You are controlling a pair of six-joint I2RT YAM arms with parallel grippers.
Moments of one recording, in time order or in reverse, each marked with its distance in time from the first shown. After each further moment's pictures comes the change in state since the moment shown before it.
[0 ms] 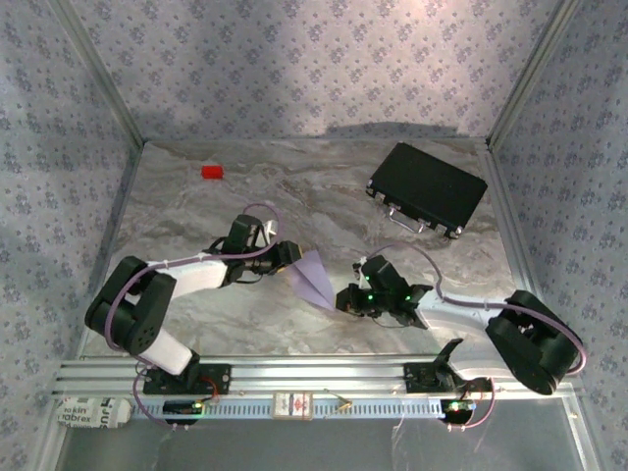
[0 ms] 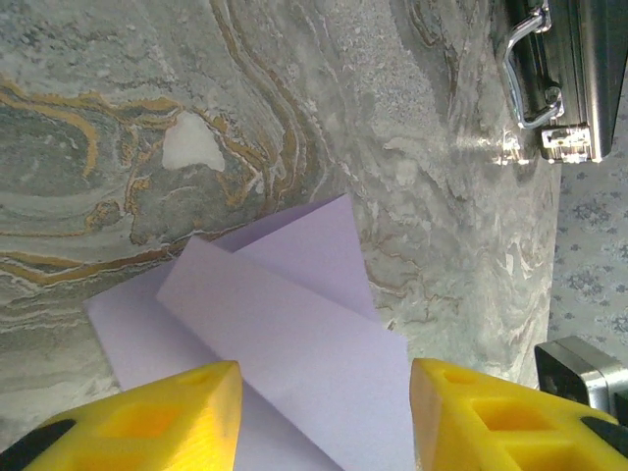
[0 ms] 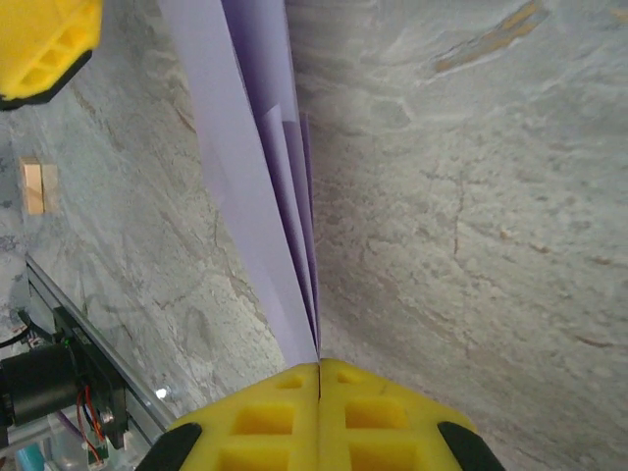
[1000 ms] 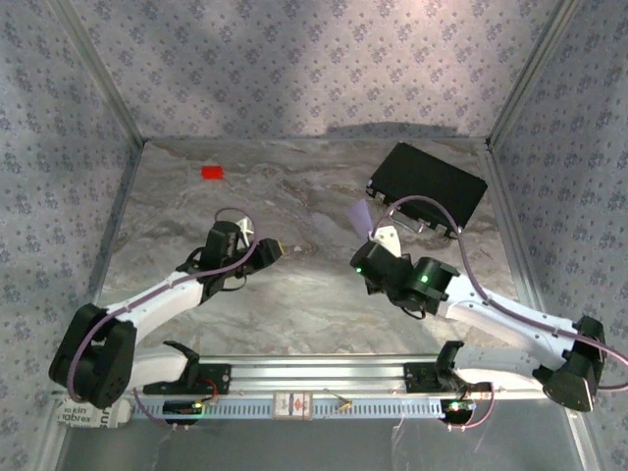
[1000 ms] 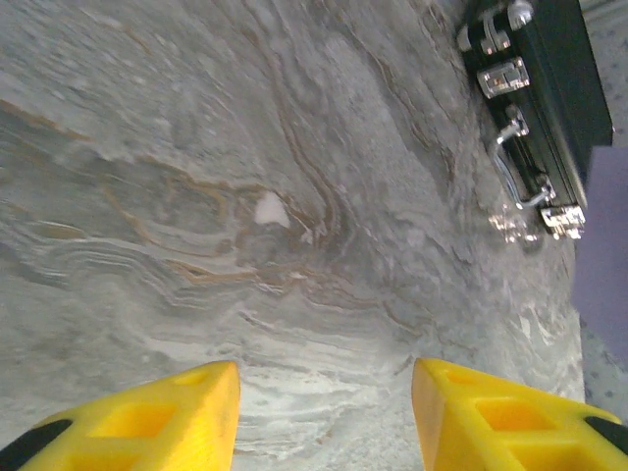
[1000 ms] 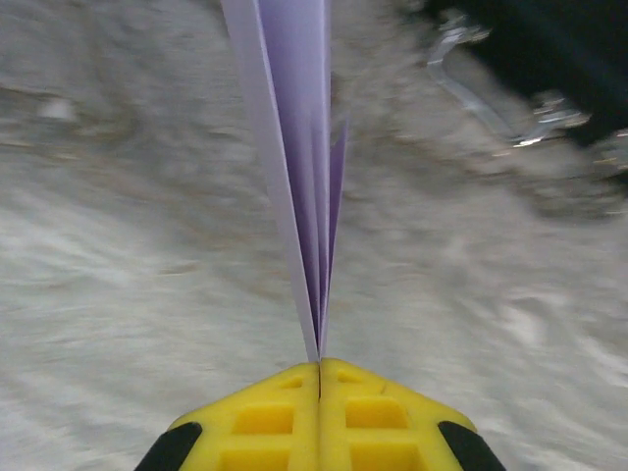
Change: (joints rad) left arm 0.046 -0.326 -0.109 -0.116 -0.211 0.034; right arm 0.220 -0.164 0.578 -1.076 0.954 -0.315
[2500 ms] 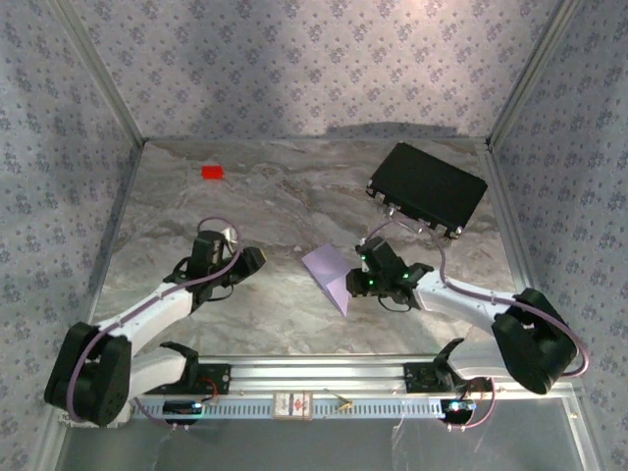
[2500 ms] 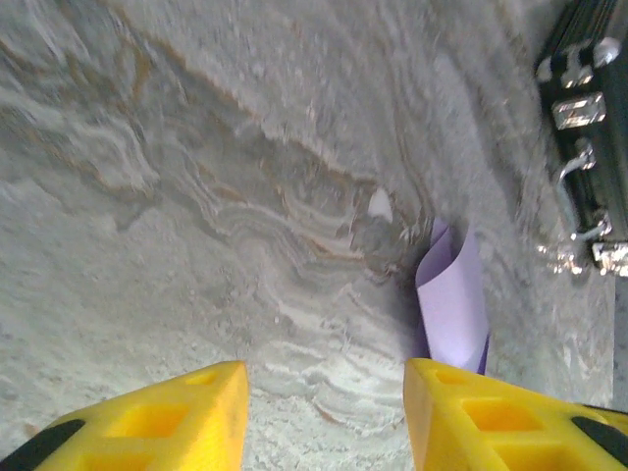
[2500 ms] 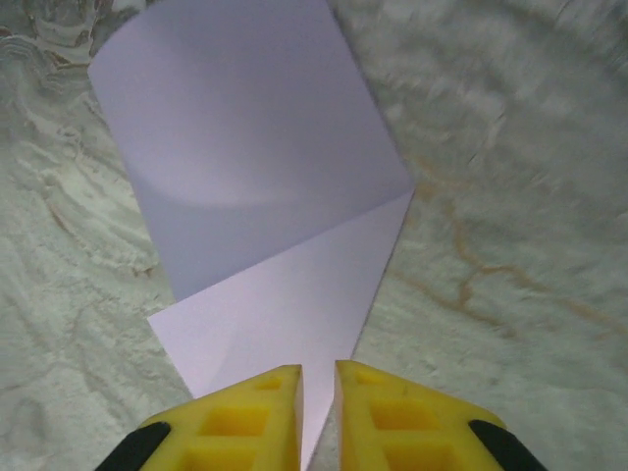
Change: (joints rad) left arm 0.093 -0.057 -0.093 -0.050 0.027 -0.012; right arm -0.288 0.195 -0.375 0.759 -0.725 -0.027
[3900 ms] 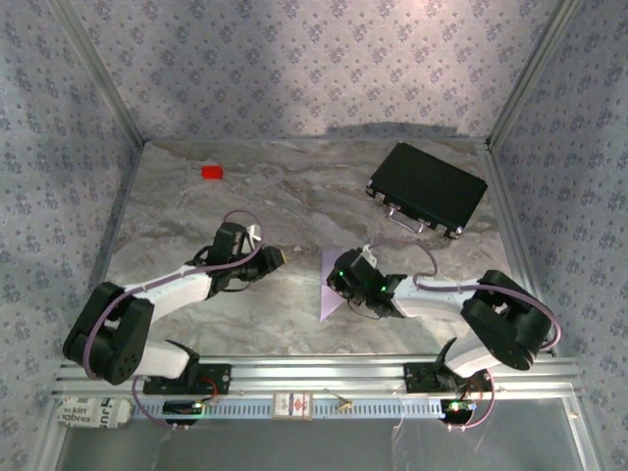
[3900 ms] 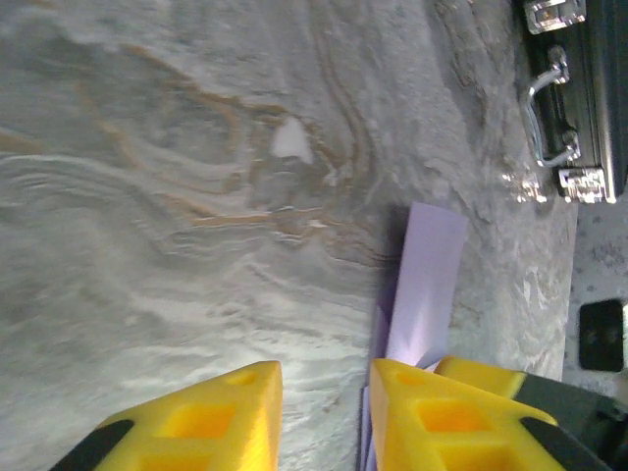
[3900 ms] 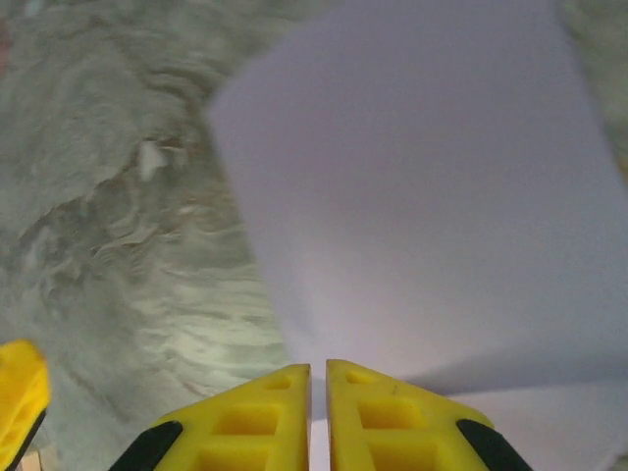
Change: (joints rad) left arm -0.105 0.221 0.114 0.100 0.114 -0.040; right arm 0.181 0.144 0.004 0.273 0.248 0.706
